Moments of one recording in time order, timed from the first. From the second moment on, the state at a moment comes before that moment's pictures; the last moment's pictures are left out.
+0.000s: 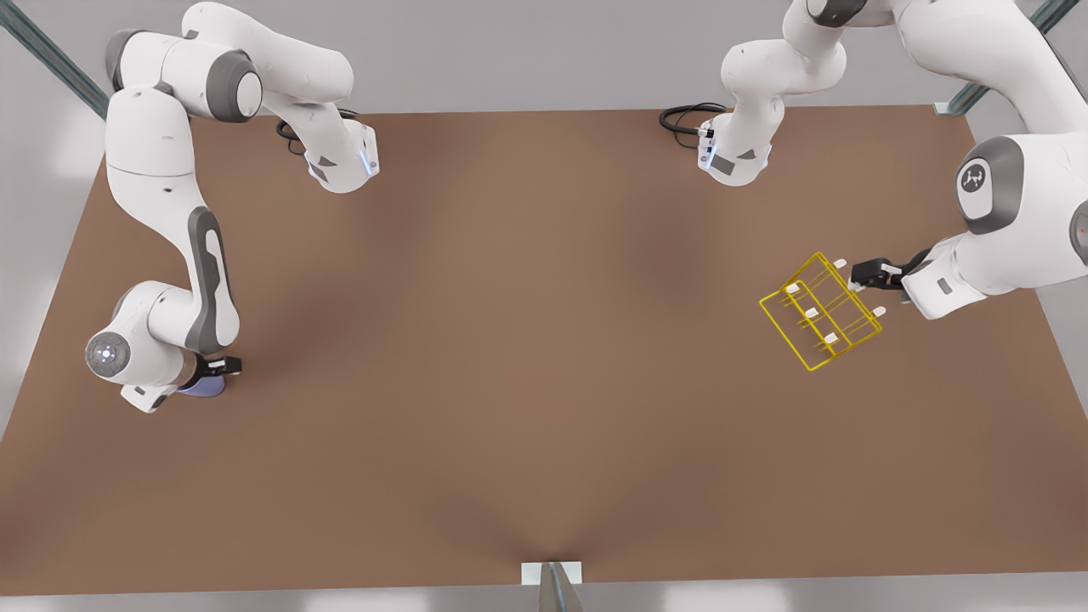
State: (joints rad) left arm 0.04 0.20 0.03 -1.45 -0.07 1.41 0.30; right arm -0.04 0.56 -0.25 -1.84 0.02 2.24 -0.47
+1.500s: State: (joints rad) left arm 0.10 0.24 0.03 -1.46 -0.04 1.34 0.30; right arm 0.58 0.78 -0.11 -1.44 1.43 2.19 -0.53
